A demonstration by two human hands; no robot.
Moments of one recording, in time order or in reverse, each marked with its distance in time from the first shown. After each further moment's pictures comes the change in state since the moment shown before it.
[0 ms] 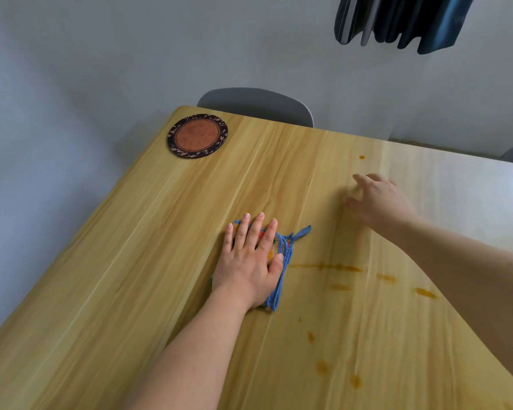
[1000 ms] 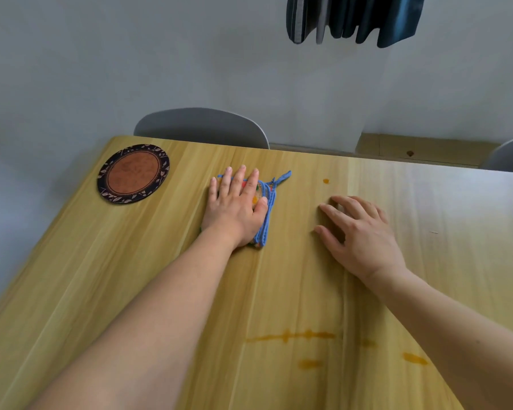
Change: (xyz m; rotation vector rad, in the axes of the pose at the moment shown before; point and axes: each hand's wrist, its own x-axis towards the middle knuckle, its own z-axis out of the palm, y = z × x) left_hand 0.213 0.025 -0.039 -0.004 0.039 -0.010; right_hand 0.018 0.044 0.019 -0.058 0.148 -0.121
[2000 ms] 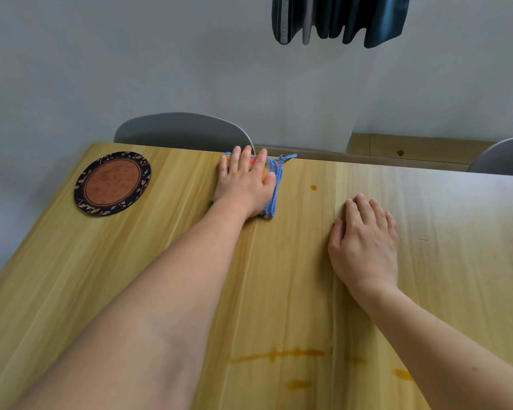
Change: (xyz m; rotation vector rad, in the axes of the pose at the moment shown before) left_hand 0.074 0.039 -0.010 -0.036 0.028 0.015; right_hand 0.001 -0.007 0.003 0.063 0.067 0.414
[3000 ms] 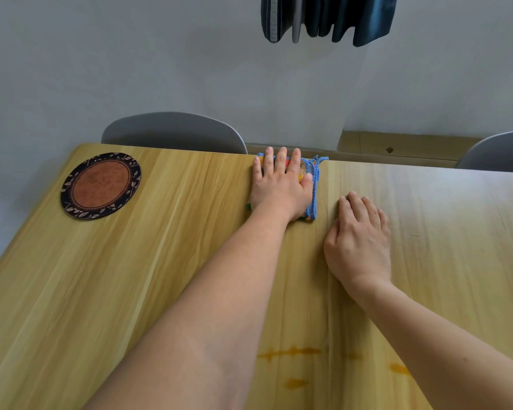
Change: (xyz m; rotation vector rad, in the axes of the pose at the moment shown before) left_hand -0.009 0.076 0.007 -0.060 0.008 0.068; right_hand 0.002 0.001 0.005 -0.034 0.027 0.008
